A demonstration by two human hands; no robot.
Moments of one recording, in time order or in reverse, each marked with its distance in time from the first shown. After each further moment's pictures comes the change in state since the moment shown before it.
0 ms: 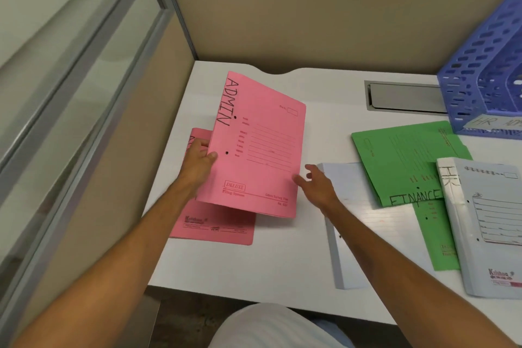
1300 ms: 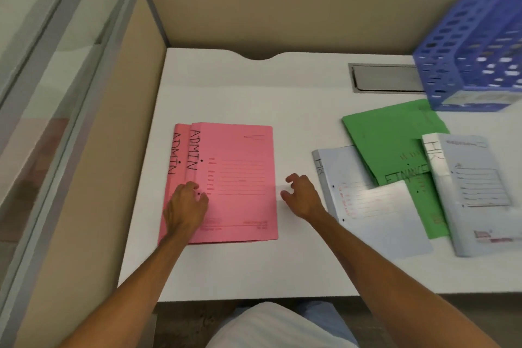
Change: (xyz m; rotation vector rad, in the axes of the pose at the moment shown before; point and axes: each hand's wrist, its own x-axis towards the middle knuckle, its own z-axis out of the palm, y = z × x) left_hand -0.012 -0.106 -0.010 0.641 0.063 0.099; right_hand -0.013 0.016 0.066 -0.356 0.071 -0.004
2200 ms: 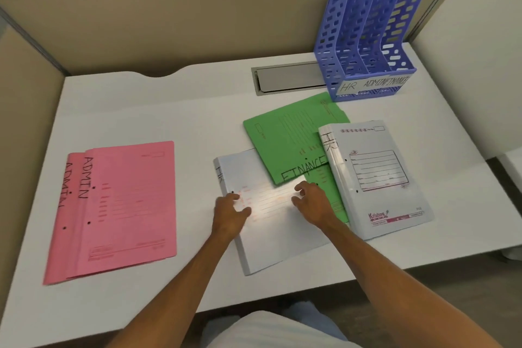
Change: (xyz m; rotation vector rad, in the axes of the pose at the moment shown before) left_hand -0.120 0.272 0.186 -0.285 -0.363 0.003; right_hand -0.032 0.251 -0.168 0.043 0.121 0.080
